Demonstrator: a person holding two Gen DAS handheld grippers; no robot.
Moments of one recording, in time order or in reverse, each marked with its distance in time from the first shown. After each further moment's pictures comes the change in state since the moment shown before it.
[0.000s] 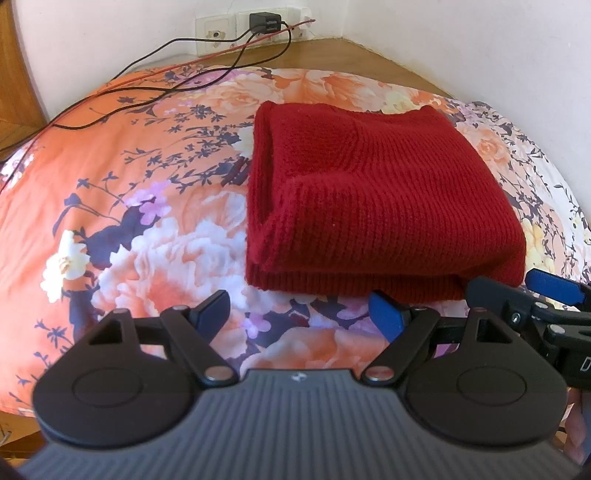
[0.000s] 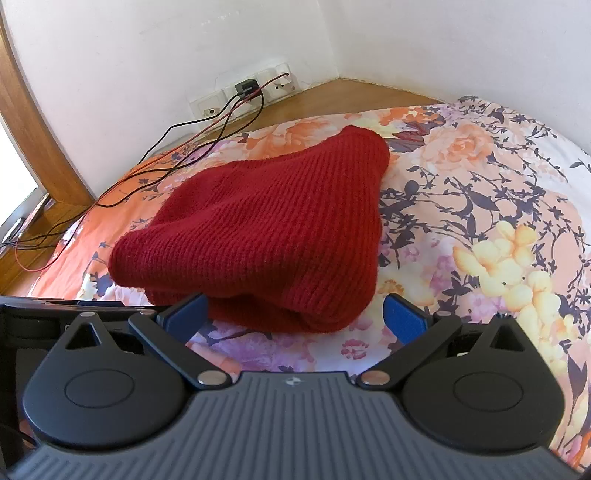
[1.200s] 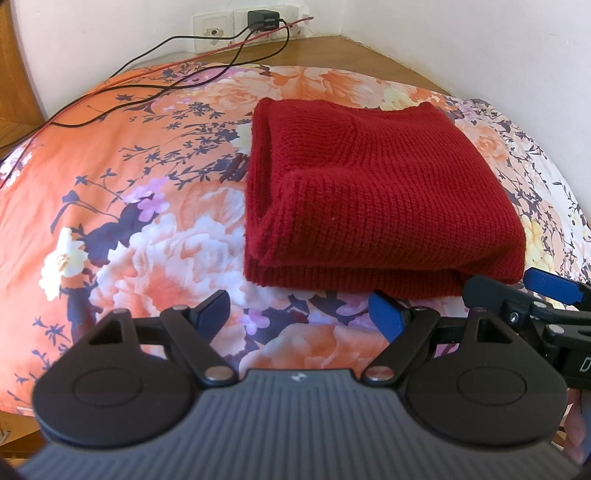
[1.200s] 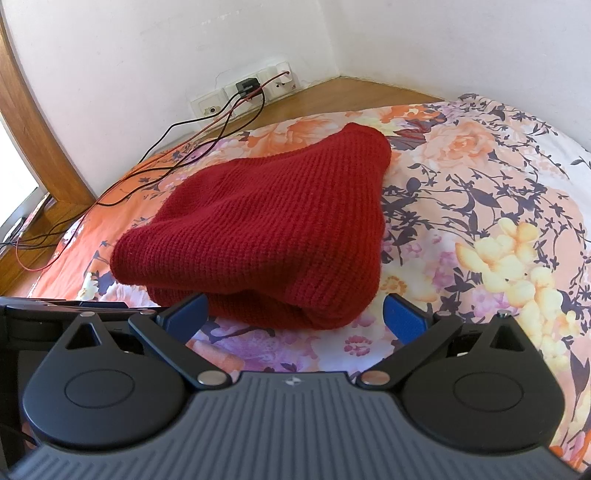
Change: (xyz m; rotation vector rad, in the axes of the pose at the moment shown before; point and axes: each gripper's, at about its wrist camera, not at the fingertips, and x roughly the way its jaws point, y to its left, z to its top) left arm -0.001 0.000 -0.003 0.005 0.003 -0.004; right arm 0.000 0.002 -0.002 0.001 0.002 0.000
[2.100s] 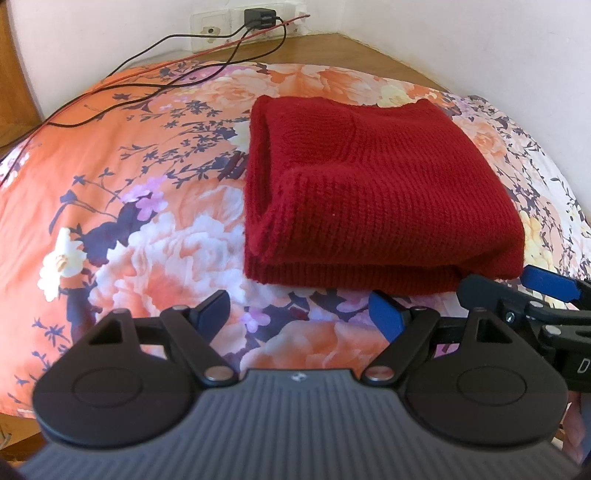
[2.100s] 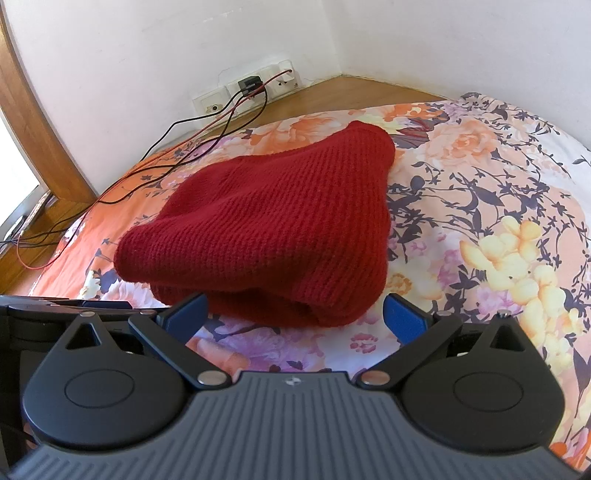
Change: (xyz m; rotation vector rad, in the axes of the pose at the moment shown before) left arm 0.002 0.004 0.000 0.015 0.010 -0.013; right arm 0.001 0.003 -0.001 0.000 0.002 0.000
